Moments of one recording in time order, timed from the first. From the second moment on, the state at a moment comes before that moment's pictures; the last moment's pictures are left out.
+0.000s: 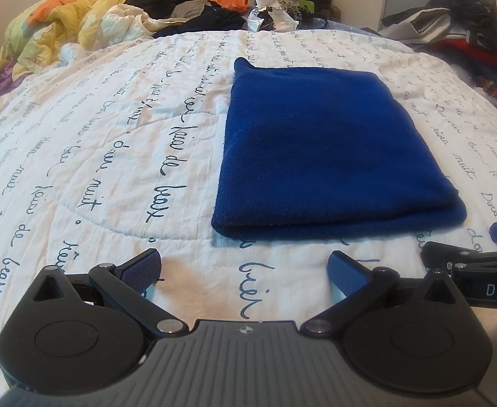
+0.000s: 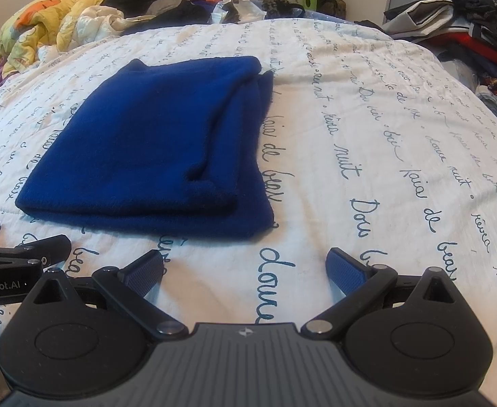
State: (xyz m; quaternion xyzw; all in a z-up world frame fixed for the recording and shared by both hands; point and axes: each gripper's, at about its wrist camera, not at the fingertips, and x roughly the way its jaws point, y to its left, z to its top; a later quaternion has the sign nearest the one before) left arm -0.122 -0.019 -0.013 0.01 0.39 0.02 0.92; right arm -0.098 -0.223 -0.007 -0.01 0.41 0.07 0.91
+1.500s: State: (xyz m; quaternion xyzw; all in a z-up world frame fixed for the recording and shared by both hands) left arm -0.122 -0.019 -0.010 0.00 0.40 0.02 0.92; right arm -0.100 -0.222 -0.006 0.00 0.41 0.07 0.91
